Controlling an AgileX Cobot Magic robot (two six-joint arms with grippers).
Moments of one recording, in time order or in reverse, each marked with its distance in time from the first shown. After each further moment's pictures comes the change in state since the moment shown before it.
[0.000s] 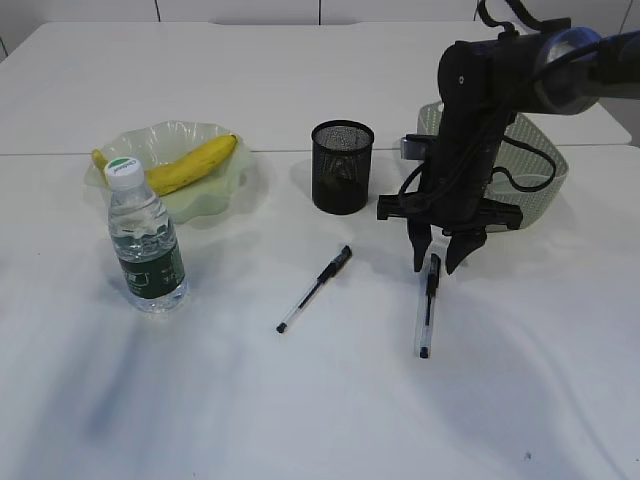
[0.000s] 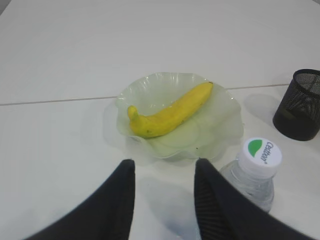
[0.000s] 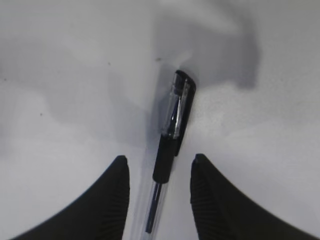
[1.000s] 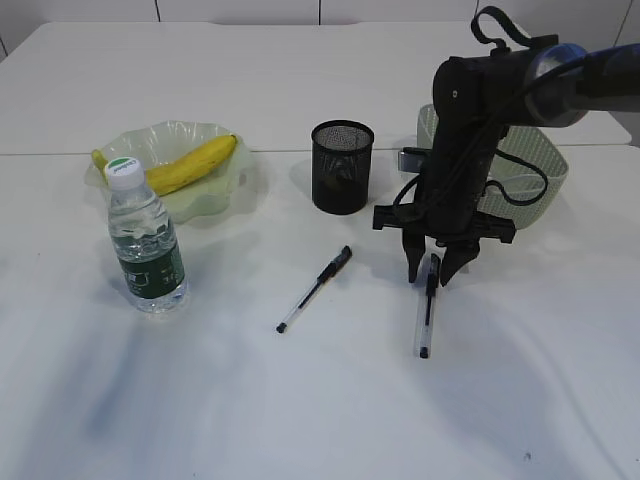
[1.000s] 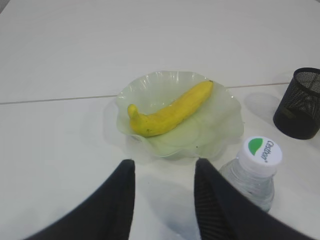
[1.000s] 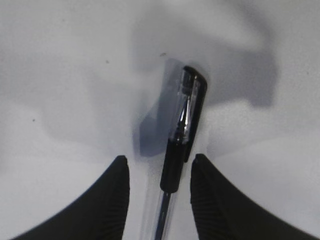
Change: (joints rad) left arm 0.000 0.000 0.000 0.000 0.003 0.000; right arm 0.000 0.035 0.000 0.031 -0.009 0.020
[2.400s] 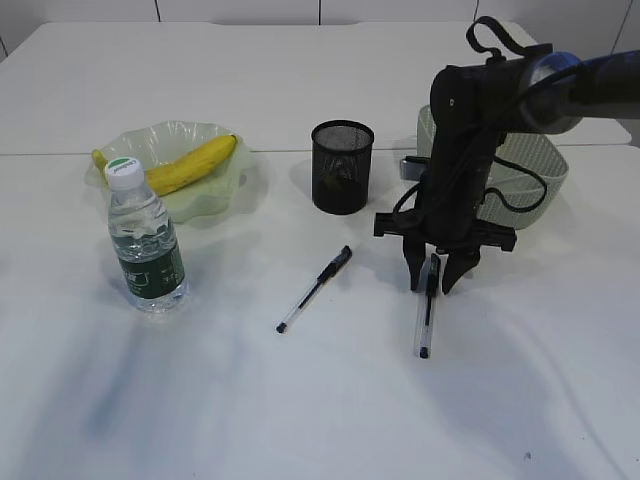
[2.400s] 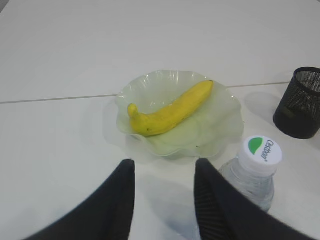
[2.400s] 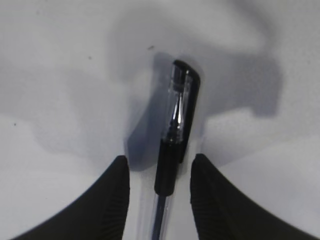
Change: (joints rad) left arm 0.000 0.000 0.000 0.000 0.002 0.000; right arm 0.000 0.019 -0.002 -0.005 0.017 0.036
